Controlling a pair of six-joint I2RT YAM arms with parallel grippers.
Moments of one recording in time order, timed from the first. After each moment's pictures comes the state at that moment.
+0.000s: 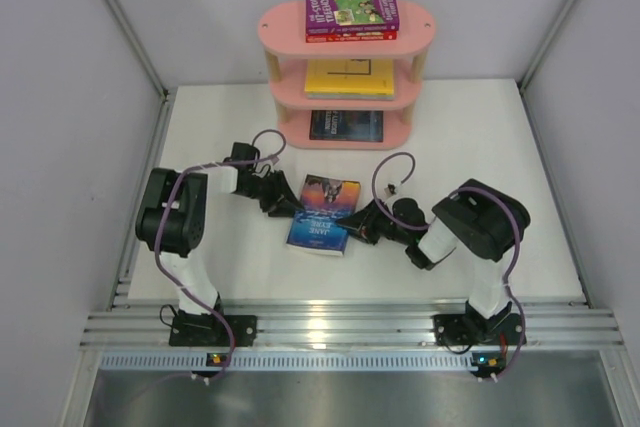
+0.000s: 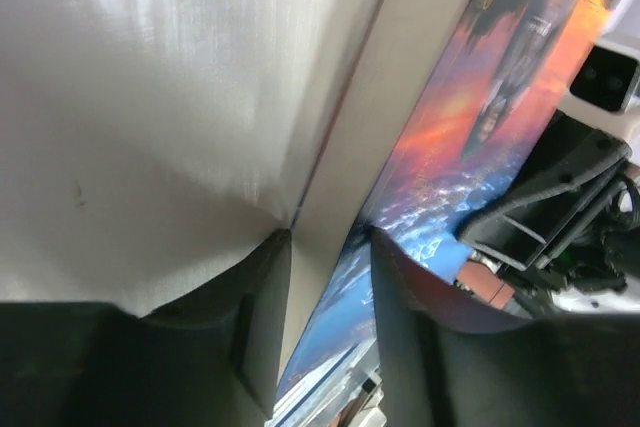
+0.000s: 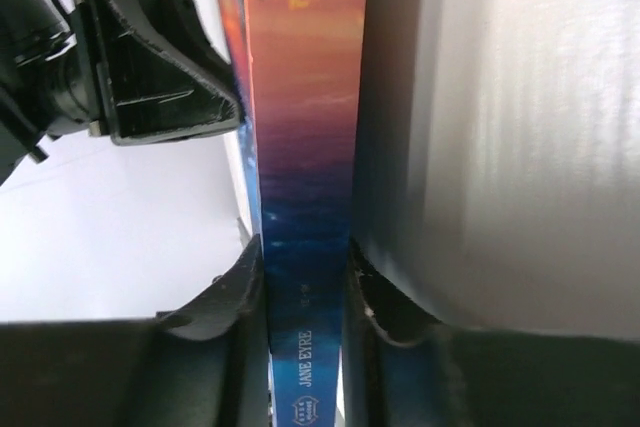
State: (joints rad) left arm -0.17 1.87 0.98 -0.30 0.77 -0.55; right arm 0.66 1.91 0.41 1.14 -0.32 1.35
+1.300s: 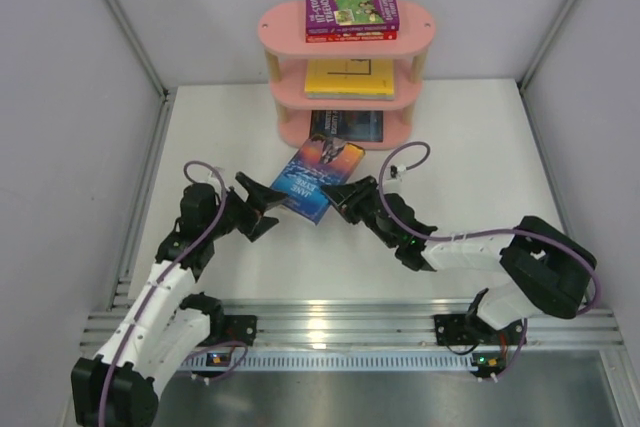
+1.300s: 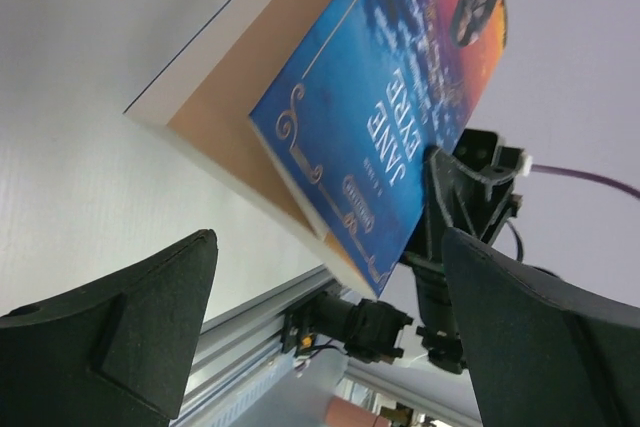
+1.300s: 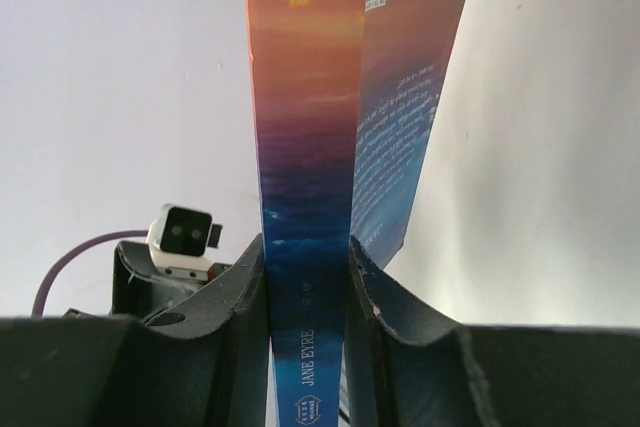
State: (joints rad) left arm -0.21 0.77 0.51 -0.23 0.48 -1.17; right arm 0.93 1.45 0.56 0.76 0.30 1.40
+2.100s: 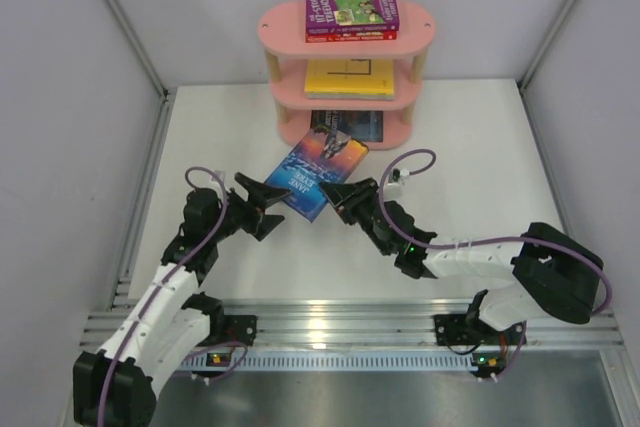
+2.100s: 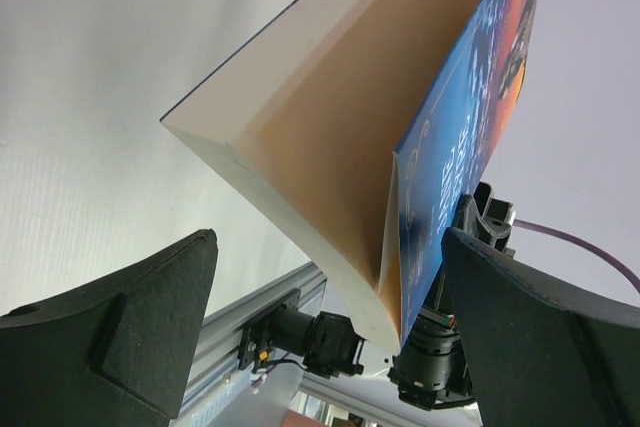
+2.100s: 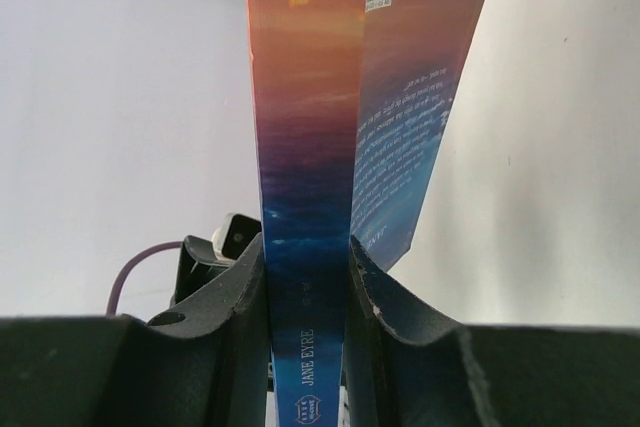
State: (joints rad) left arm -0.23 0.76 0.42 -0.03 0.47 -1.35; right arm 1.04 1.39 0.57 0.78 0.49 1.36
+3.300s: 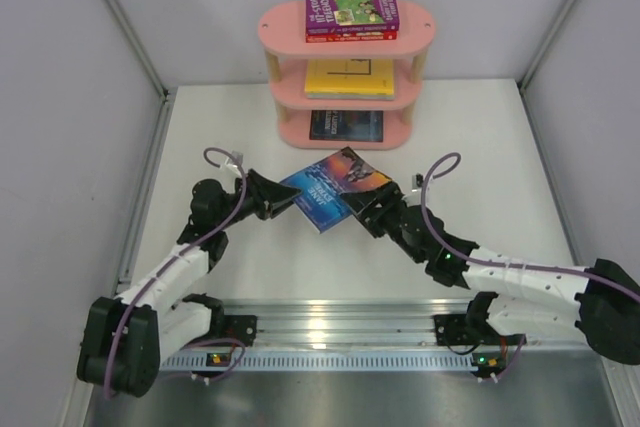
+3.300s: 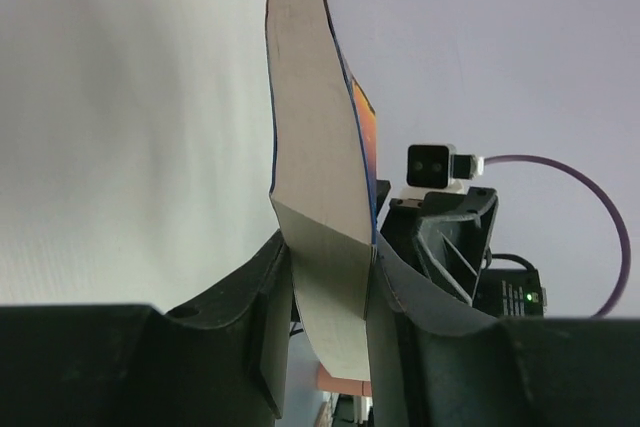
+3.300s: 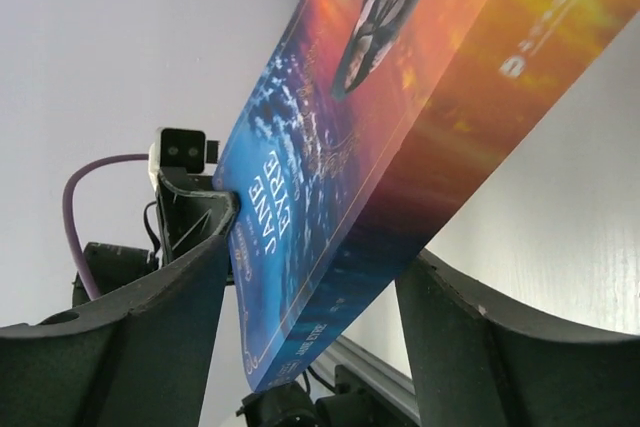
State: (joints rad) left arm -0.24 1.01 0.37 0.49 0.67 -1.32; right arm 1.01 1.06 0.48 0.39 0.40 1.35
